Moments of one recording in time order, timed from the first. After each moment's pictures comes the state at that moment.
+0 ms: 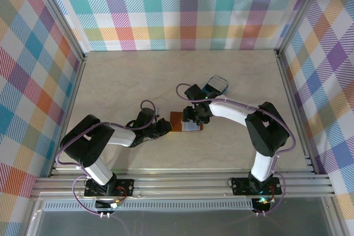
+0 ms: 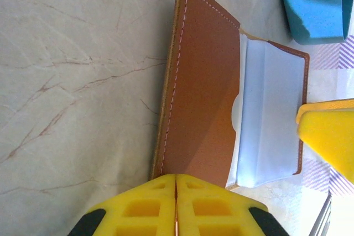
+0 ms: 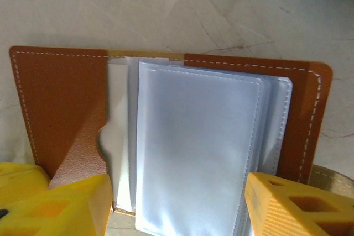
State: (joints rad) left arm -0.59 1.64 0.48 0.47 0.33 -0.97; right arm 0.70 1.80 1.18 -0.61 -0.05 0.65
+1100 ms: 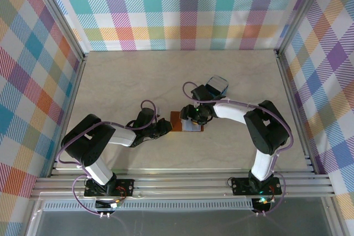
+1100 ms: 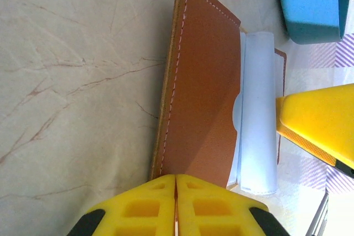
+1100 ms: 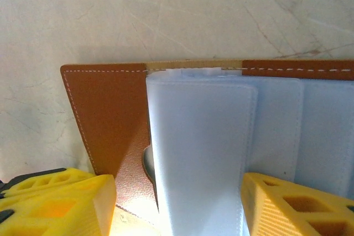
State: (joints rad) left arm -0.59 1.66 0.48 0.49 0.34 -0.97; right arm 0.63 1.80 1.07 -0.35 -0.30 0.77
